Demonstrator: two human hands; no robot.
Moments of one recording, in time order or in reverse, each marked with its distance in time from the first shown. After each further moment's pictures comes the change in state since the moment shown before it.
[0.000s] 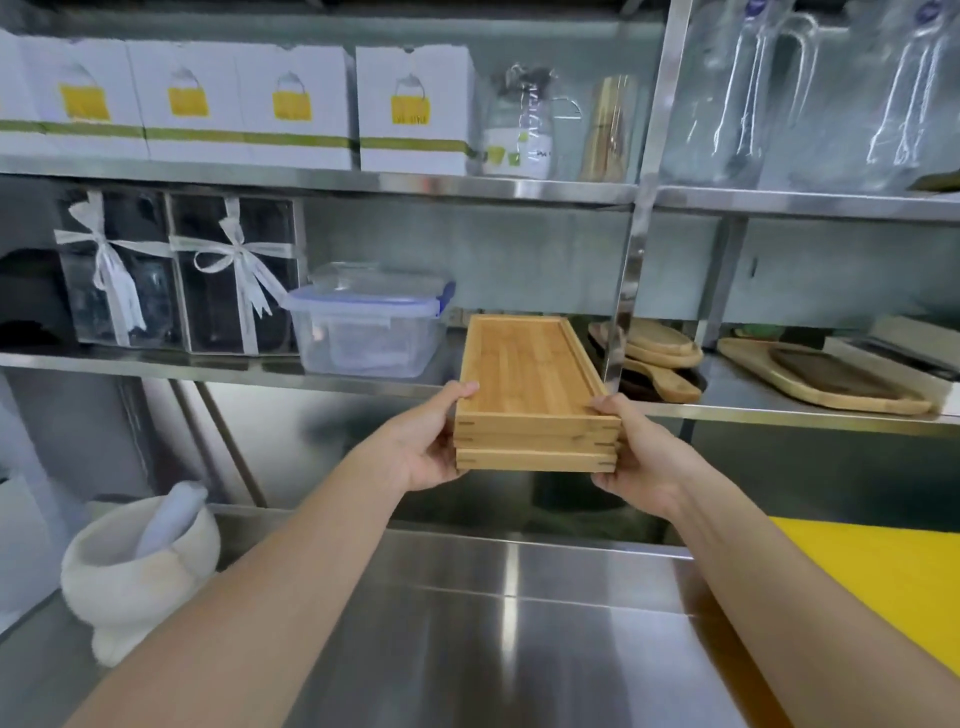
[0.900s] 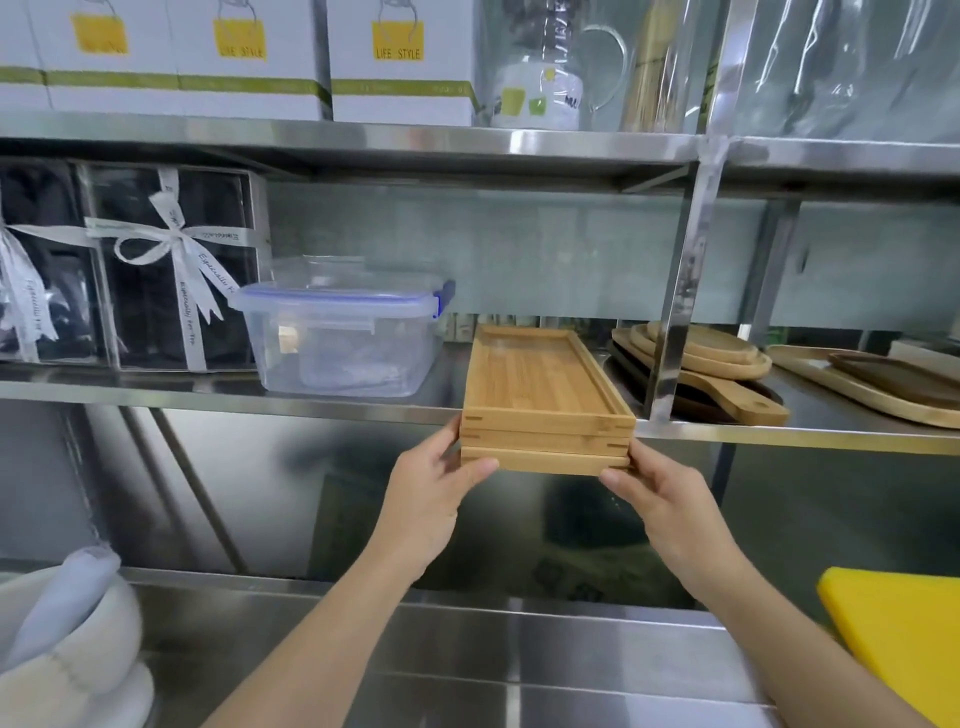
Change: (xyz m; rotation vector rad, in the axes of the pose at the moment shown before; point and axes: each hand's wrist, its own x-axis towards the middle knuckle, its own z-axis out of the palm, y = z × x) left_hand 0.089 -0.041 -0.040 0.481 0.082 0.760; right_hand 0.080 0.054 -0.006 -0.702 0.087 -0.651
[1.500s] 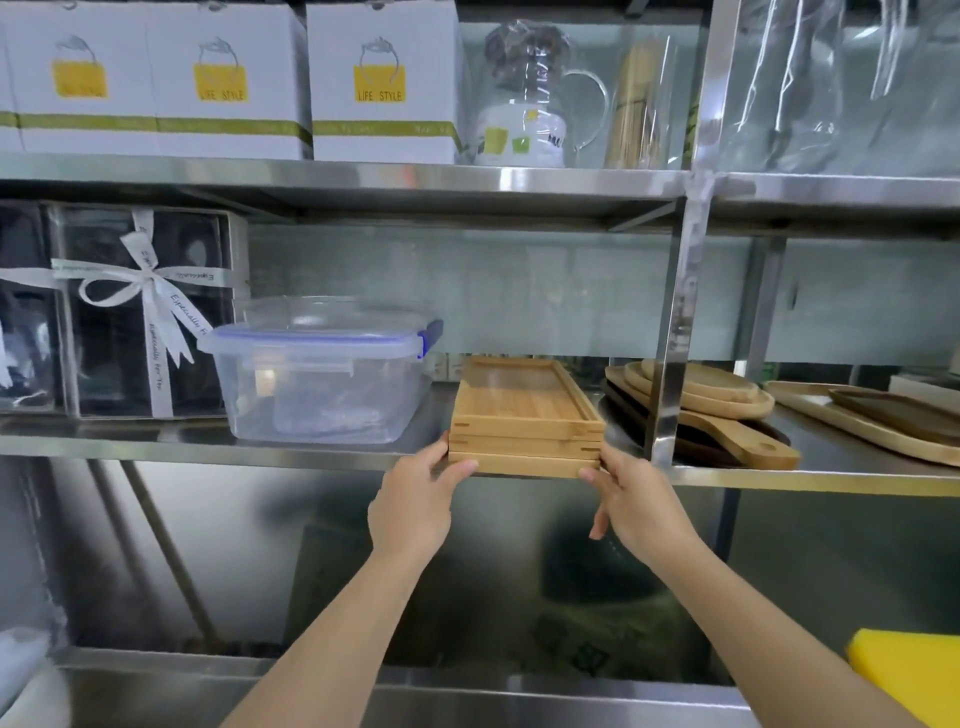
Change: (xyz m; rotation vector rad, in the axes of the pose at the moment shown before) left_hand 0.063 -0.020 0.011 0.529 0.215 -0.027; right_hand 0.068 0.020 0.011 -0.305 0.022 0.037
